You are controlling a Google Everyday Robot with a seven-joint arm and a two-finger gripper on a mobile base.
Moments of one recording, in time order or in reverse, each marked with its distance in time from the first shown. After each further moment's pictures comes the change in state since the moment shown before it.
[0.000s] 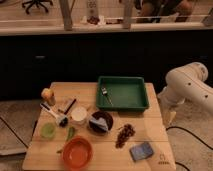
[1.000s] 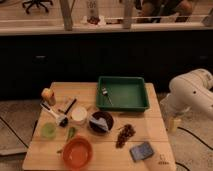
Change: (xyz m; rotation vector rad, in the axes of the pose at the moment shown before) arm 0.012 0.047 -0.004 -0.019 0.030 -0.052
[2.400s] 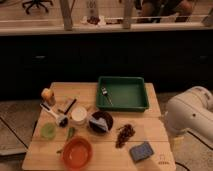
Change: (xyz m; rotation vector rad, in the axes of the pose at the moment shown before) arm -0.017 0.069 0.010 -0.034 0.036 -0.145
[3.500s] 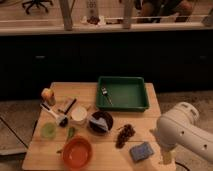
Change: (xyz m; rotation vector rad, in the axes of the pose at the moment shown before) arm -0.044 0.031 0.042 -0.036 -0.031 -0.088
